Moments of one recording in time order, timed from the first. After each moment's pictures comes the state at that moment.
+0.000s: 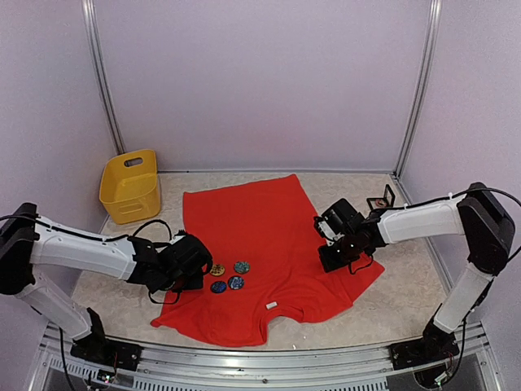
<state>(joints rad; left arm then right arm) -1.02 1.42 0.71 -0.44 -0.51 -1.00 0.71 1.66 0.92 -0.35 0.04 0.30</state>
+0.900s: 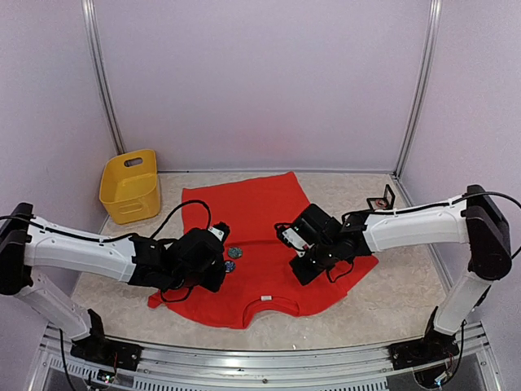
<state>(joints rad) -1.05 1.47 0.79 -0.22 -0.46 -0.46 0.93 1.69 1.08 -0.42 0.08 0.22</state>
